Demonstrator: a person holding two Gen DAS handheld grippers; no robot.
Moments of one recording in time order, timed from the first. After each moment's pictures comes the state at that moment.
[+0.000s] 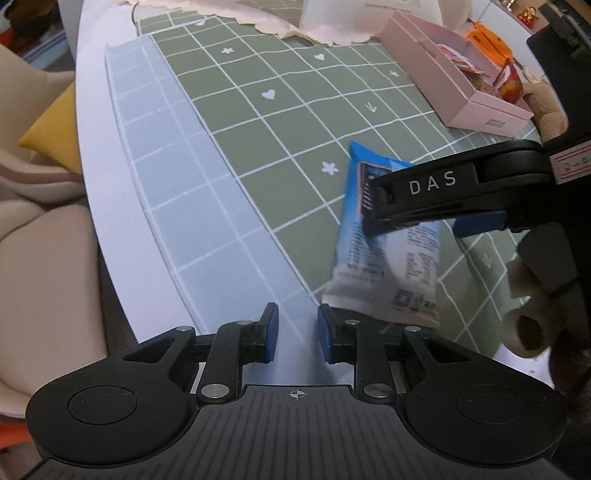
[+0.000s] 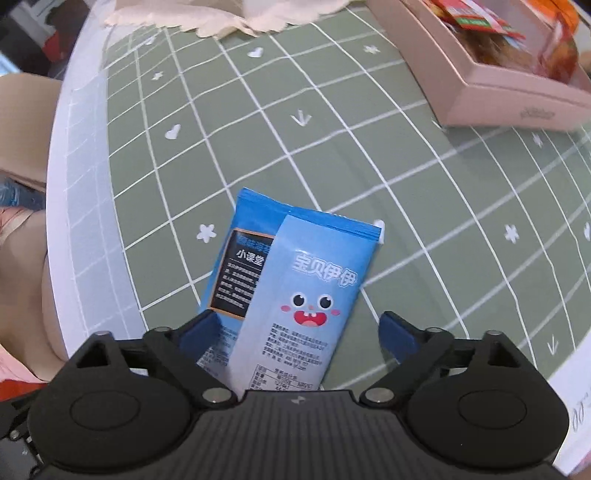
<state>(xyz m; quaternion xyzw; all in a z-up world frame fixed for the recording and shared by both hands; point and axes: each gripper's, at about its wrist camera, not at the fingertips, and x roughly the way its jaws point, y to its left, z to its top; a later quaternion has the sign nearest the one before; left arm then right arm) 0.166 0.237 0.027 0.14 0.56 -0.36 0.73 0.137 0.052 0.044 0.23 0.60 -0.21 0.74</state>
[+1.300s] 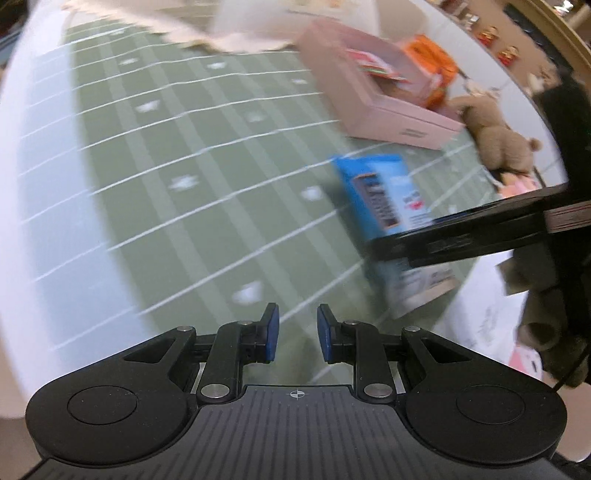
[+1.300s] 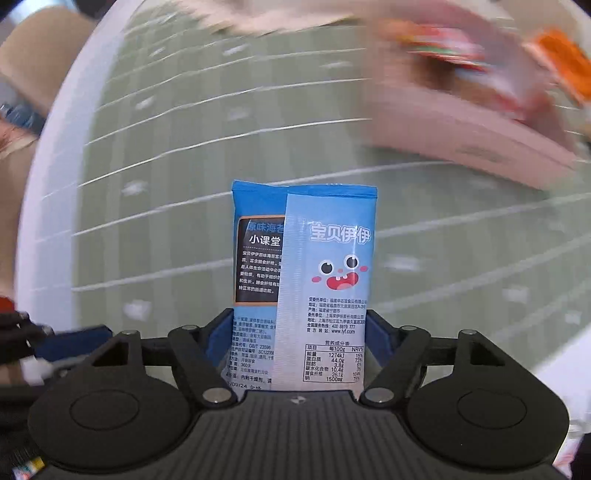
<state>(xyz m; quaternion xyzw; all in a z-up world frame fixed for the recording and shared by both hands) 0.112 0.168 0.036 0.08 0.56 -0.42 0.71 0.058 -0.034 0.083 0.12 0.61 -0.16 0.77</state>
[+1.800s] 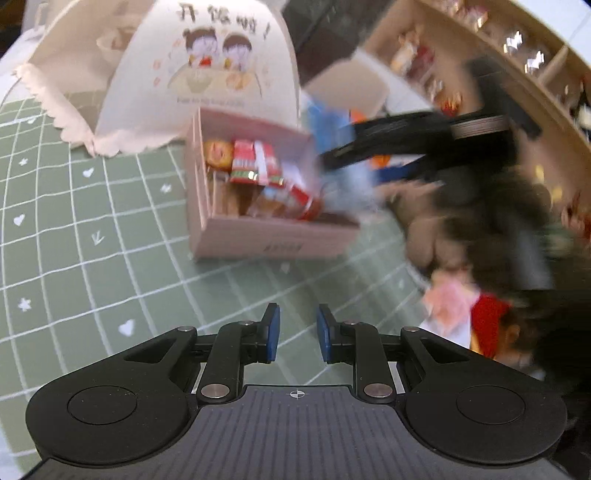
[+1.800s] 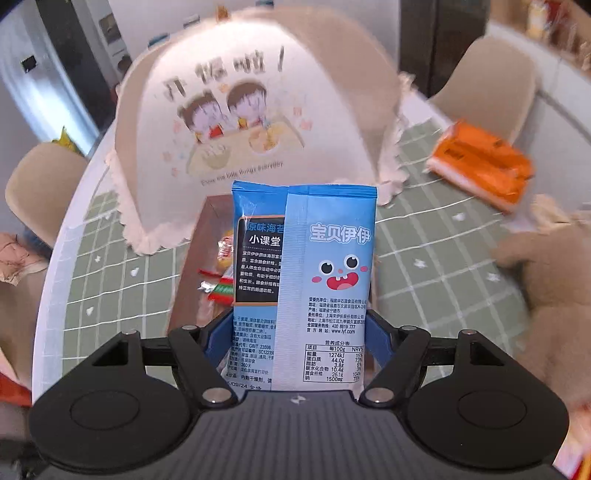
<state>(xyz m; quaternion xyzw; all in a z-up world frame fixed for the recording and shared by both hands) 0.070 0.043 0.094 -0.03 0.47 -0.44 0.77 0.118 -0.246 0.153 0.16 0.50 -0.12 0.84</state>
